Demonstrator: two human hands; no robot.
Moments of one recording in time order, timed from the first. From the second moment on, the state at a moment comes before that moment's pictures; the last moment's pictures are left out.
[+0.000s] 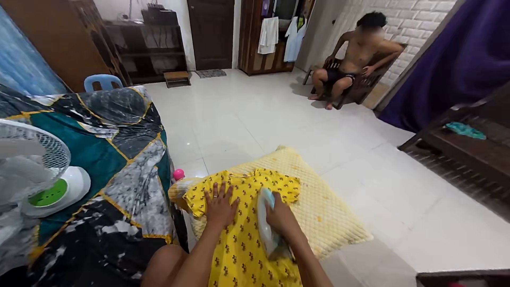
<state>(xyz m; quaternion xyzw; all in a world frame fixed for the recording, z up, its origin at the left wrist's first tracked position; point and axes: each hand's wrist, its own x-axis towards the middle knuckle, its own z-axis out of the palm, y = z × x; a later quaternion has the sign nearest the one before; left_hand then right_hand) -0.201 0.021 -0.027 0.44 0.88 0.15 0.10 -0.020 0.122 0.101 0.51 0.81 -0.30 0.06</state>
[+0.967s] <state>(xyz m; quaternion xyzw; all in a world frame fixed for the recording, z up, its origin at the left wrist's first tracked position) -0.093 -0.113 -0.041 0.32 0.92 0.19 0.11 -0.049 0.086 0.095 0.47 0.83 -0.29 0.08</state>
